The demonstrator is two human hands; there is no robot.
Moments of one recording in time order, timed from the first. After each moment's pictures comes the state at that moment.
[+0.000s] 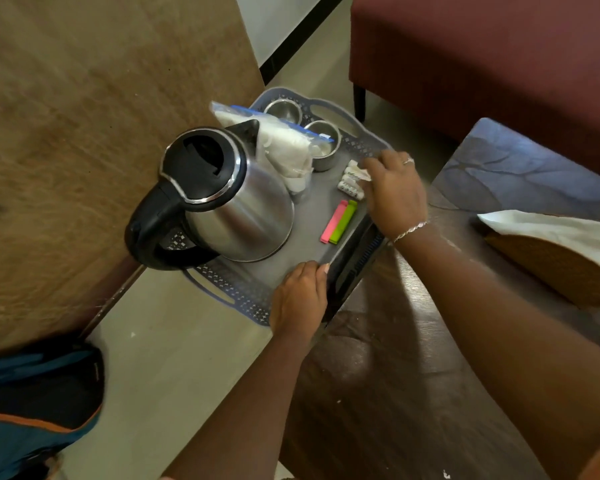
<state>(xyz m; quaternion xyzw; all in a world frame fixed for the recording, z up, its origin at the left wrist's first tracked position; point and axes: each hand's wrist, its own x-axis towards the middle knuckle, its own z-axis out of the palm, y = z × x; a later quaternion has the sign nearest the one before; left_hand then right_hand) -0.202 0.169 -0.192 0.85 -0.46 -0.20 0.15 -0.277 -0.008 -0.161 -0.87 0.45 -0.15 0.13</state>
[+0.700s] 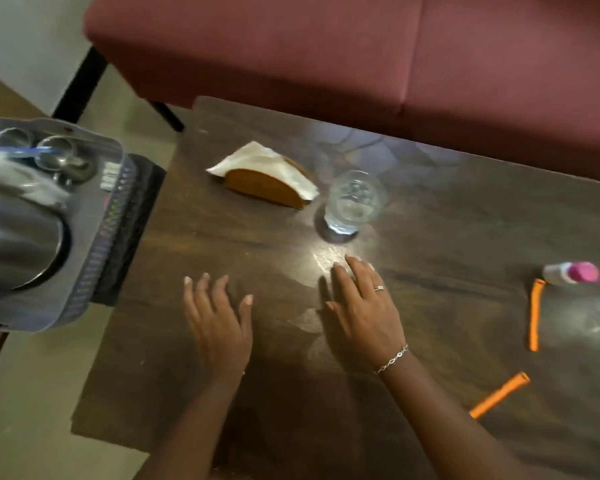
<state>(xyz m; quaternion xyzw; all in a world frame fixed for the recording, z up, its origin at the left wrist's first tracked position) -0.428 0.223 -0.161 0.81 -0.54 -0.12 0.19 -0.631 0.191 -0.148 -0.80 0.58 -0.08 0.11</state>
